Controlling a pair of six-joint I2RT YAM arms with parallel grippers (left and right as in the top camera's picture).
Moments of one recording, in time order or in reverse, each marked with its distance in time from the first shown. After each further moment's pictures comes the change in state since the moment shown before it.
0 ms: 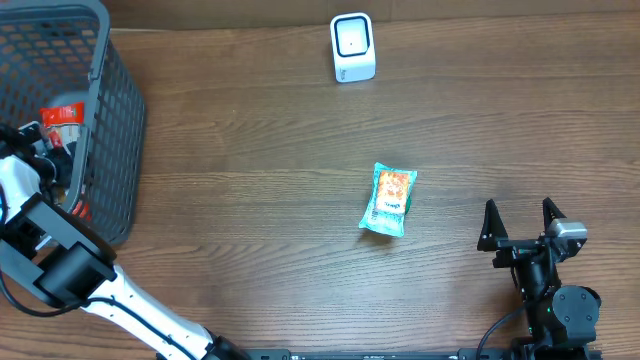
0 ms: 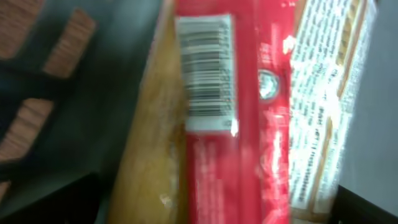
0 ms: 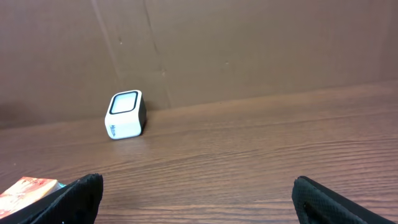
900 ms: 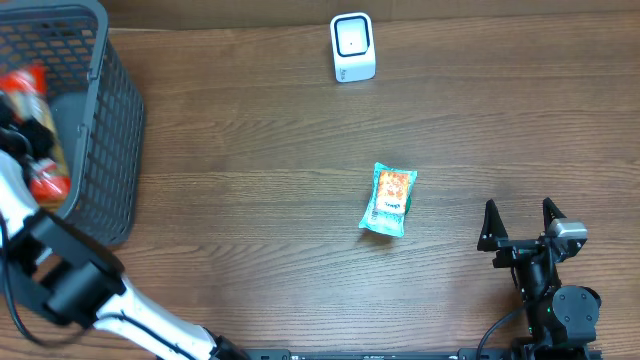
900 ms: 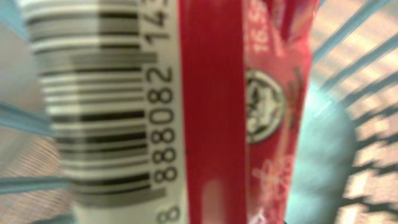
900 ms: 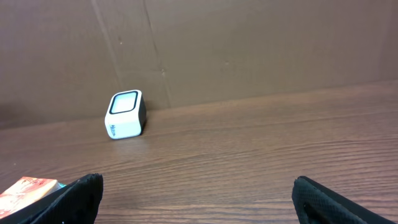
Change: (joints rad) left arm -0.006 -0.243 0.060 -0.016 0.100 -0.142; right arm 0.000 0.000 0.000 0.001 0.000 0.000
